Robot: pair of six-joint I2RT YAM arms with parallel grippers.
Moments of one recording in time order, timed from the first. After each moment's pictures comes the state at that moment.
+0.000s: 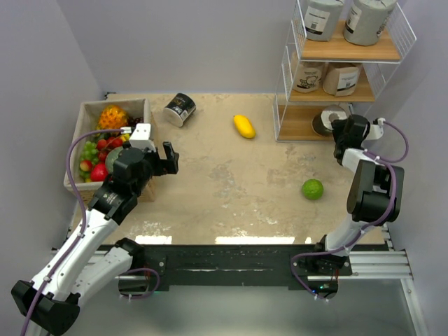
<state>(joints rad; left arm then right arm) -0.45 0.80 0.80 -0.34 -0.24 -0.28 -0.24 1.73 0.98 0.34 0.19 1.04</state>
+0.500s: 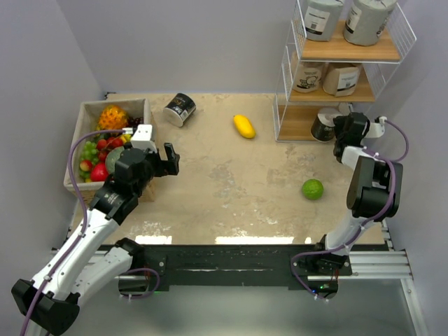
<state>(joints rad) -0.45 0.80 0.79 -0.34 -0.24 -0.28 -0.24 1.78 1.00 0.40 0.24 1.06</state>
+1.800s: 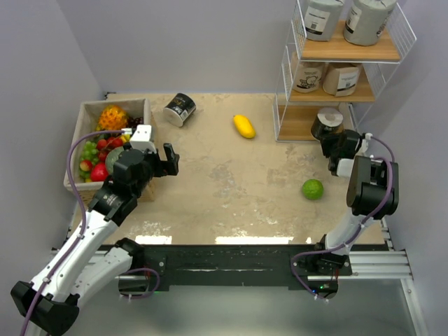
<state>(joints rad) -0.45 0.78 0.79 -0.34 -0.24 -0.28 -0.24 1.79 0.80 0.51 -0.02 1.17</state>
